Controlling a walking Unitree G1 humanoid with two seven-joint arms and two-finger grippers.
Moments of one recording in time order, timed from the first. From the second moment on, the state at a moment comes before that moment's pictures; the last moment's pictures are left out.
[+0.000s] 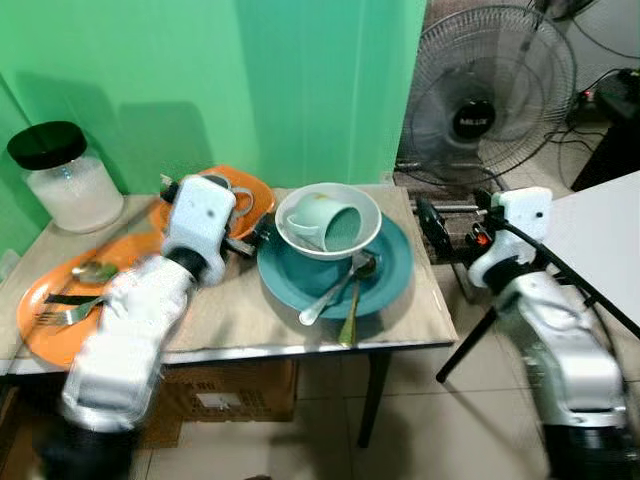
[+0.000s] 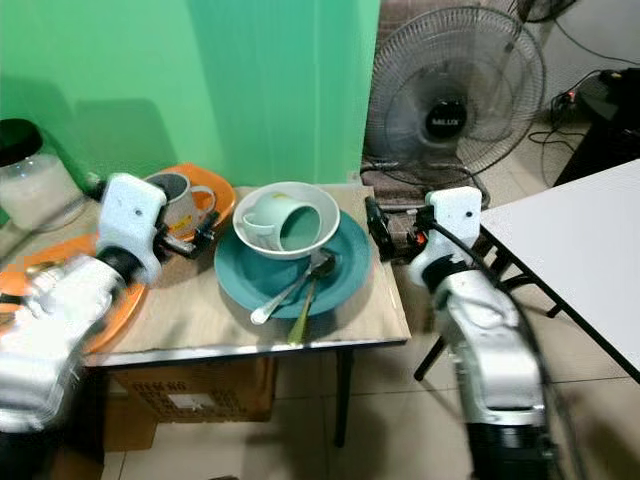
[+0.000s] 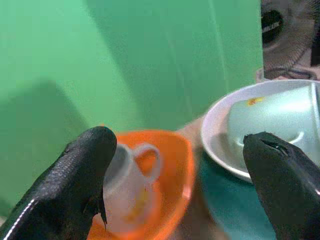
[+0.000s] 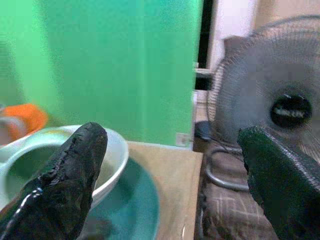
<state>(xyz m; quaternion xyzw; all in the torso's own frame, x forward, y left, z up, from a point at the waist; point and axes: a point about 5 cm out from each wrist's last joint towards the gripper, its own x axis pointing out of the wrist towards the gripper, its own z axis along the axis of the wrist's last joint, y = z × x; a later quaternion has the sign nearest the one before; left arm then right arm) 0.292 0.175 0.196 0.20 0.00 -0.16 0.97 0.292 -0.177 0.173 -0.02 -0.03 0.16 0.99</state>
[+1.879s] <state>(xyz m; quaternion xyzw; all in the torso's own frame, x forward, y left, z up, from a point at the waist) 0.388 0.134 0.173 0.44 0.04 -0.43 0.79 0.242 -0.170 0.180 -0.12 0.03 0.40 0.91</state>
